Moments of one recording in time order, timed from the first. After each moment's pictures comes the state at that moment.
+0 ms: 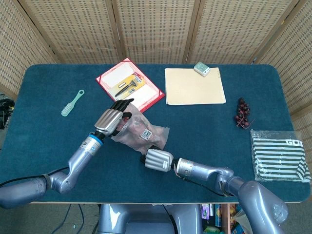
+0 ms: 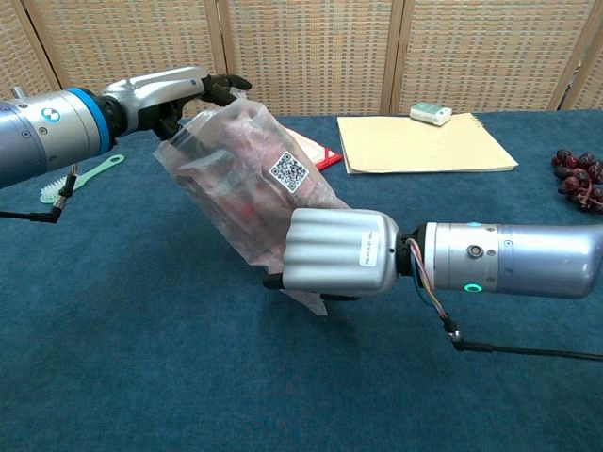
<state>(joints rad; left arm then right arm) -0.86 -1.52 -0.25 -1.41 1.15 0.88 0.02 1.01 -1.89 -0.12 -0.70 -1.98 1.15 -0.29</state>
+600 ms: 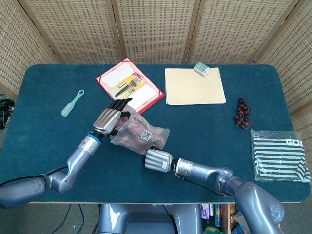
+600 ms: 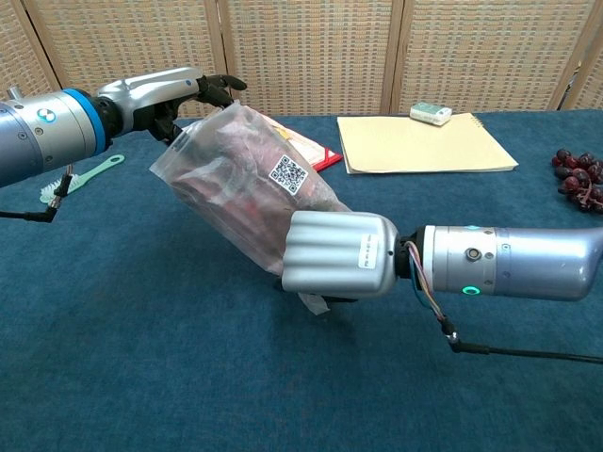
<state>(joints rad) -0.86 -1.52 -0.25 -1.40 1.16 0.88 0.00 1.01 -1.91 -0.14 -0.66 -1.97 1.17 -0.26</state>
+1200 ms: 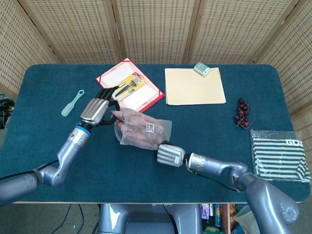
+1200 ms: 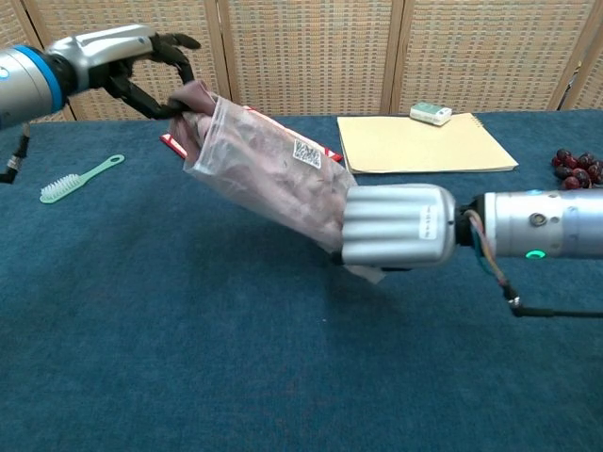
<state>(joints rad) -0.84 -1.44 -0.28 -1.34 1.15 0.90 -0.03 0.99 -1.76 -0.20 -0.67 -1.99 1.21 -0.28</state>
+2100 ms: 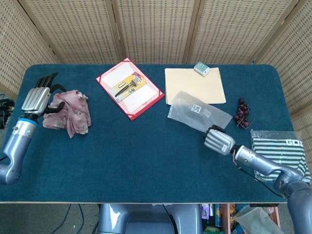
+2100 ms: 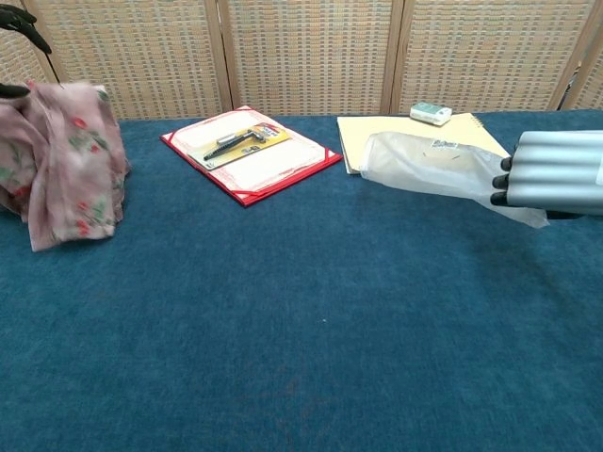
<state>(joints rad) -0.69 -1.24 -0.23 -1.19 1.21 0.88 -0.26 0.77 -1.53 -0.22 -0.65 -1.88 1.25 -0.36</state>
